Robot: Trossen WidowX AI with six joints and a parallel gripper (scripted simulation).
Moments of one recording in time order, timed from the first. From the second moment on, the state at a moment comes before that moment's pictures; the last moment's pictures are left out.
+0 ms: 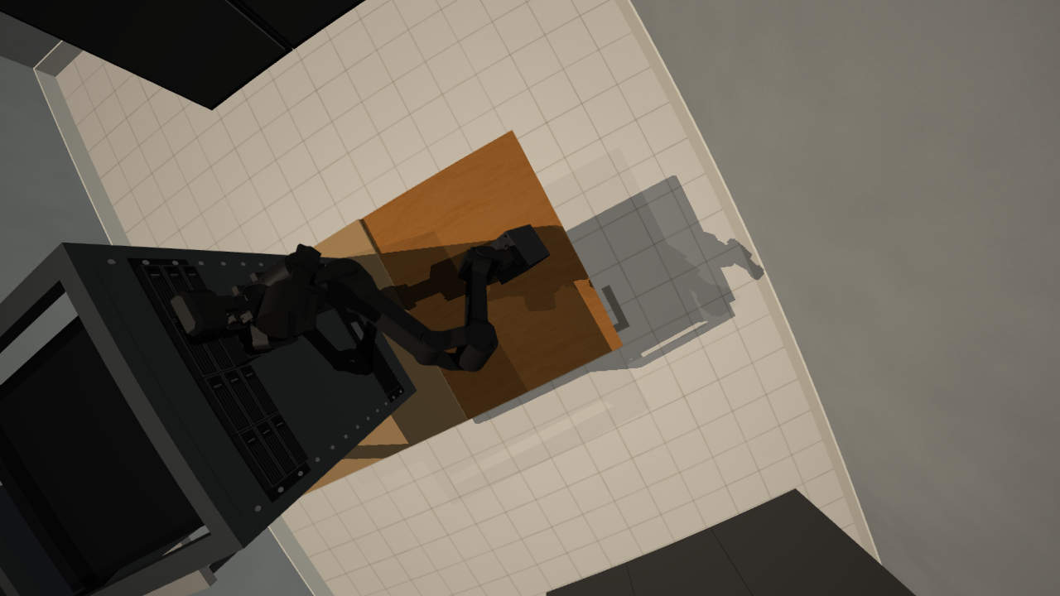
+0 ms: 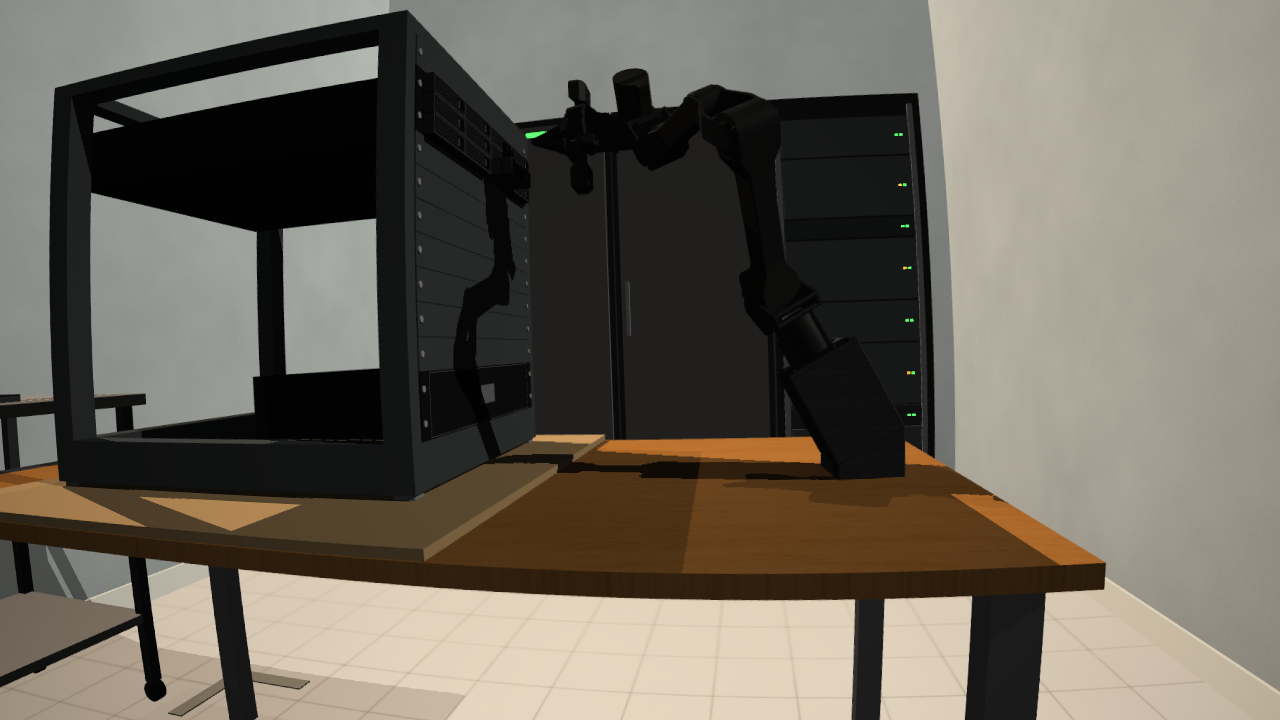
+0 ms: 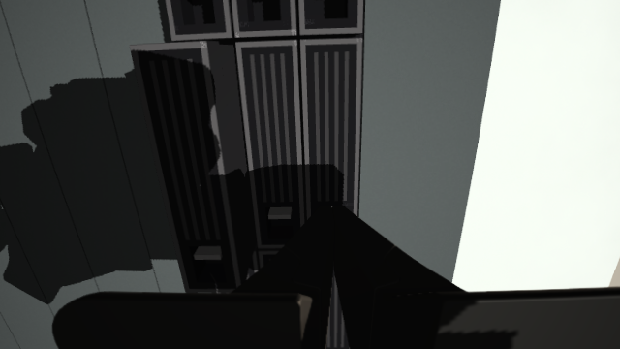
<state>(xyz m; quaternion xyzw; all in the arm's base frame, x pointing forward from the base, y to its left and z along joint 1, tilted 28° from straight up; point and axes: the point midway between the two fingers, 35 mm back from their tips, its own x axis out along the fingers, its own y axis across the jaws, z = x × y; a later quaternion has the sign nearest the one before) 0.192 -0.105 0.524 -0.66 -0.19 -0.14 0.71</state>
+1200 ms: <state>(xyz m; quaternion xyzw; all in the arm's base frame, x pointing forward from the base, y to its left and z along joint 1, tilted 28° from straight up) 0.200 -0.101 0.531 -0.66 -0.19 -0.14 0.71</state>
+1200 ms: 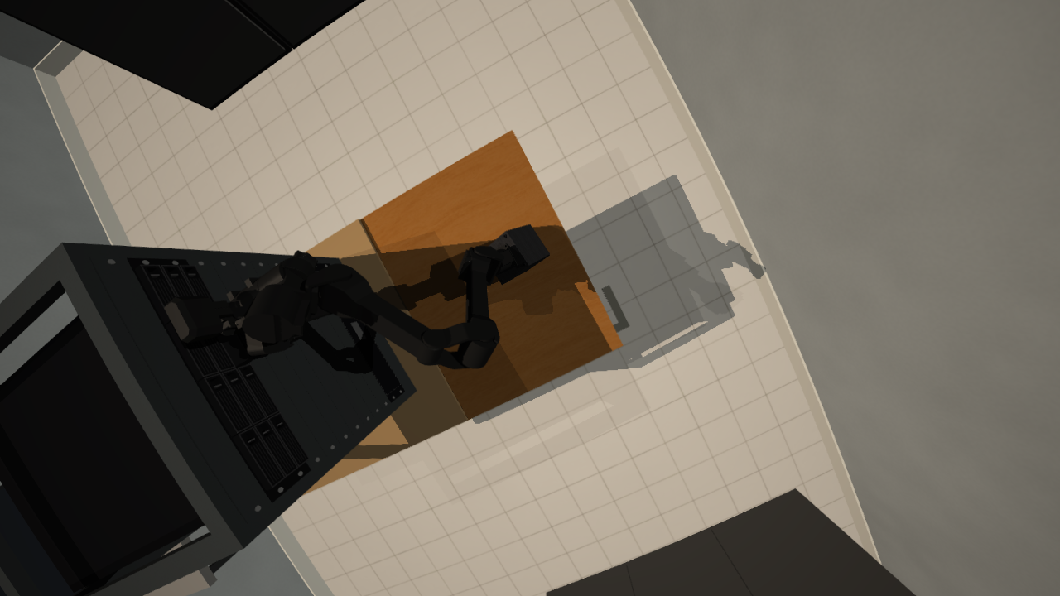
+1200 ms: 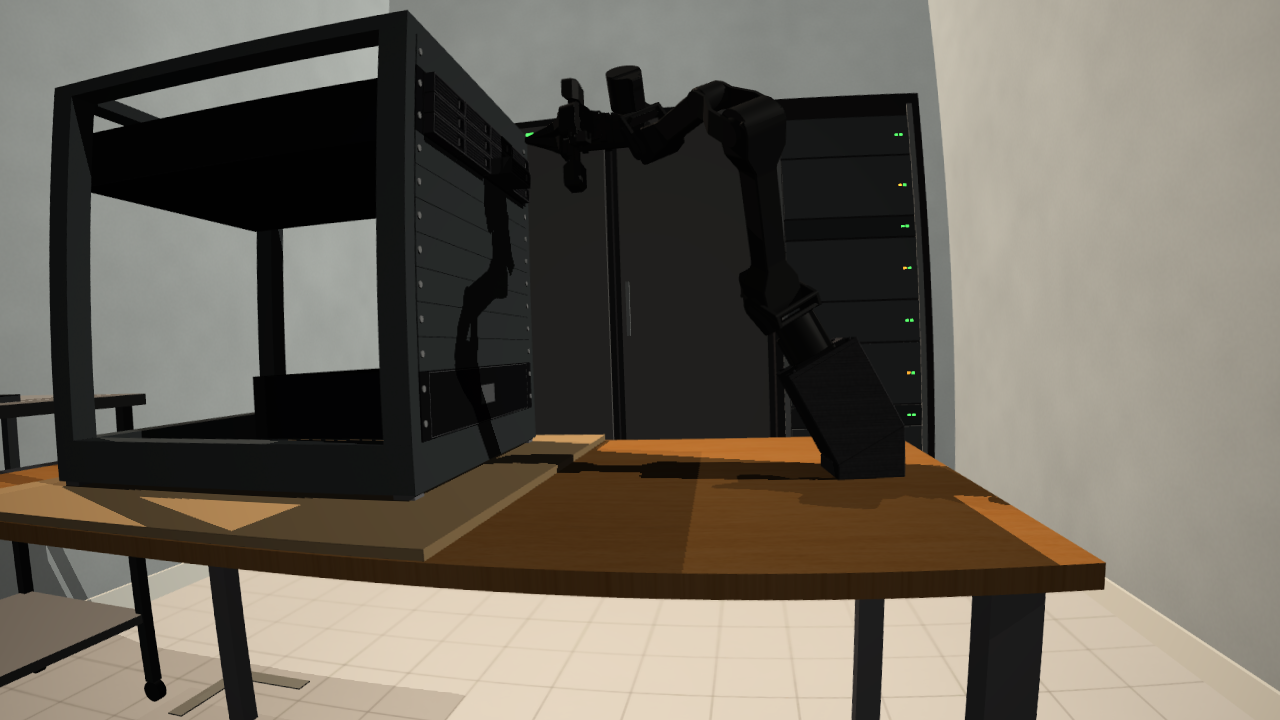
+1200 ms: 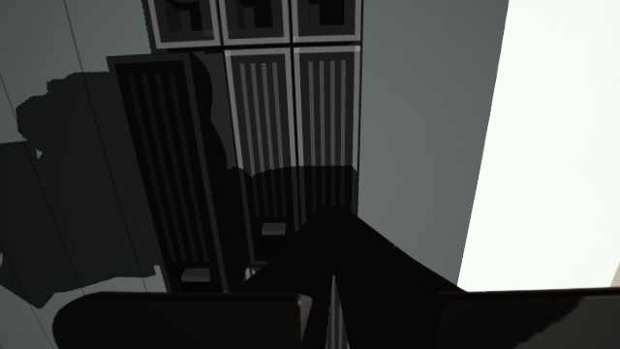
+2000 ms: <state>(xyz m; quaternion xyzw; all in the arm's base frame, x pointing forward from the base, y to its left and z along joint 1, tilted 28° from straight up) 0.214 -0.099 0.540 -0.66 -0.19 -0.14 0.71</state>
